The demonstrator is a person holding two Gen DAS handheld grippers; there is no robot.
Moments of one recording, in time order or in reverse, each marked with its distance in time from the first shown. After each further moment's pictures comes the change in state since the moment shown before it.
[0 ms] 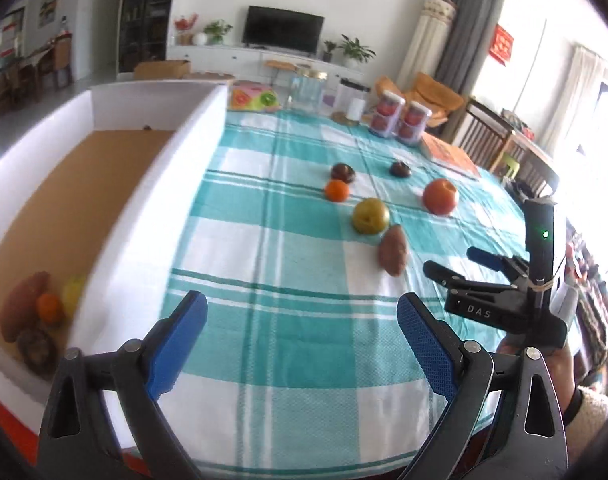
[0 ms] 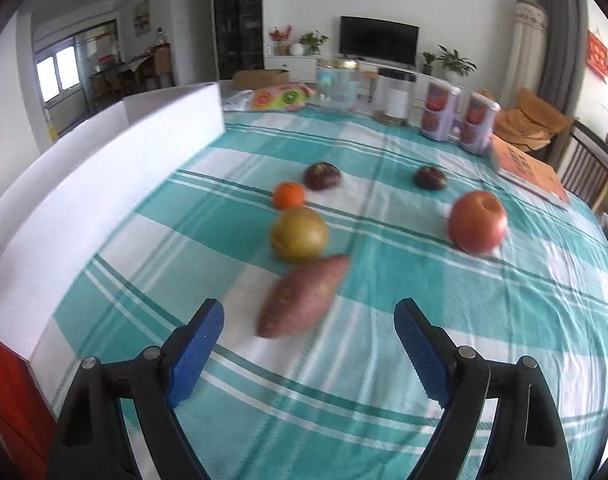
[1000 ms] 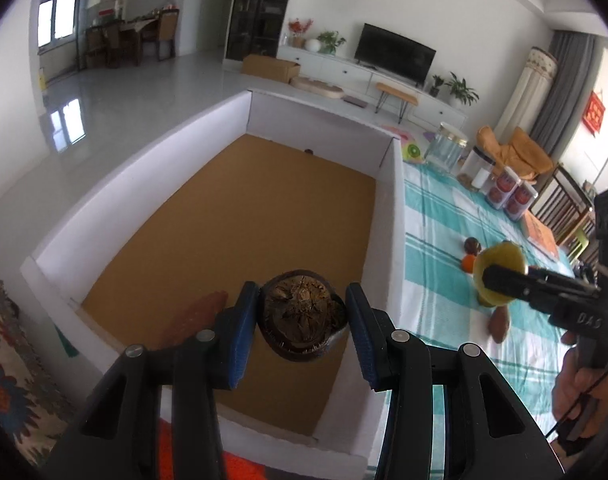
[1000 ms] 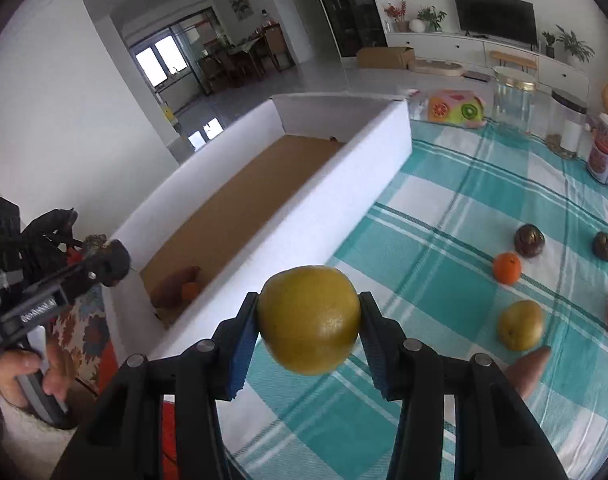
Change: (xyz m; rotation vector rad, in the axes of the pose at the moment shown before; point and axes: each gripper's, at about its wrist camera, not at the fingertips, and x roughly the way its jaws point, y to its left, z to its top) left arm -0.080 0.150 0.031 -0.282 -0.049 0.294; right arm -0.045 0.190 0.118 -0.192 0.079 0.655
